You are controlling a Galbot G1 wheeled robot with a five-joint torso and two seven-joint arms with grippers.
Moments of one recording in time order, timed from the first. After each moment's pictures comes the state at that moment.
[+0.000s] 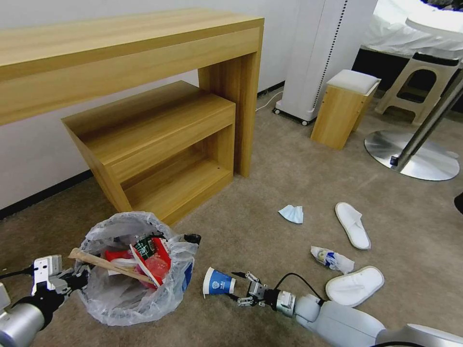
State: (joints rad) left arm 1.90 -1.14 -1.16 -2.32 -0.99 0.61 0.01; right arm -0.64 1.13 -0.89 0.79 0.47 0.81 -0.24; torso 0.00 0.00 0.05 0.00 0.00
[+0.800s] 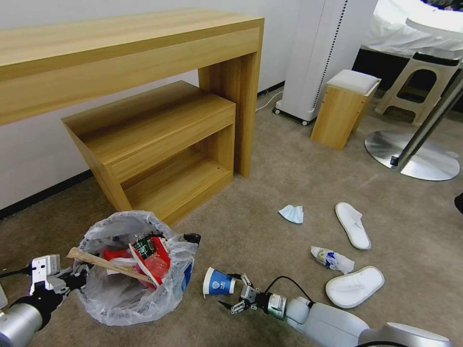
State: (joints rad) left arm 1.90 -1.14 -1.16 -2.33 -1.00 0.60 0.01; right arm -0.65 1.21 -0.89 0.68 0.47 0.81 -0.25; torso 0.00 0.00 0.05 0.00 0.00
